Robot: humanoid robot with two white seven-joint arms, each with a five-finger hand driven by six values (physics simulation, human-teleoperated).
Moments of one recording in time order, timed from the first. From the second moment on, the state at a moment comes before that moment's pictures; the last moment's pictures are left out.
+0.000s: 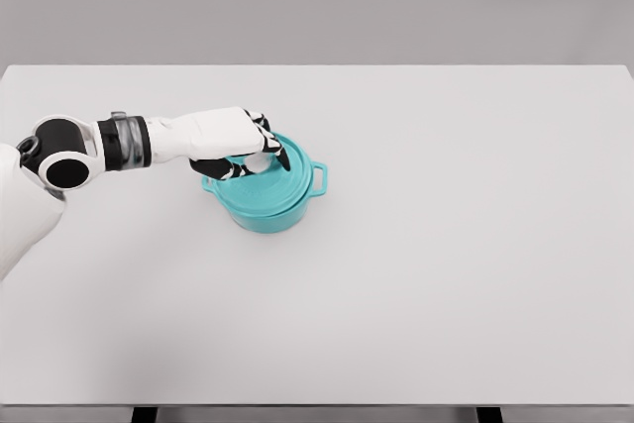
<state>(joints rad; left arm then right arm) -0.68 0.54 -0.62 -1.38 -0.44 -0.61 -0.60 0.06 0.00 -0.30 0.08 0.25 -0.01 0.09</state>
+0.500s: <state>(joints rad) -0.69 0.53 -0.62 -1.38 -0.44 -0.61 -0.60 0.06 0.00 -0.30 0.08 0.25 -0.01 0.09</state>
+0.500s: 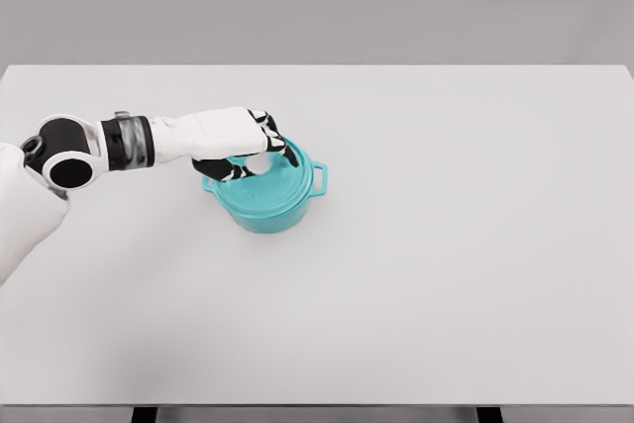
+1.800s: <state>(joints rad) -0.68 0.52 -0.61 -1.37 -0.43 -0.61 -0.61 0.06 0.00 -0.30 0.08 0.25 -0.01 0.09</state>
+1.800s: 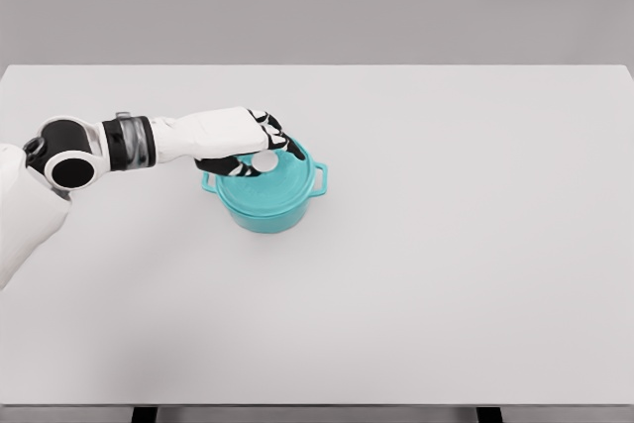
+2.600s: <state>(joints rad) -0.69 0.52 -0.61 -1.38 -0.44 -0.61 -0.61 0.06 0.00 -0.30 0.08 0.25 -0.01 0.09</state>
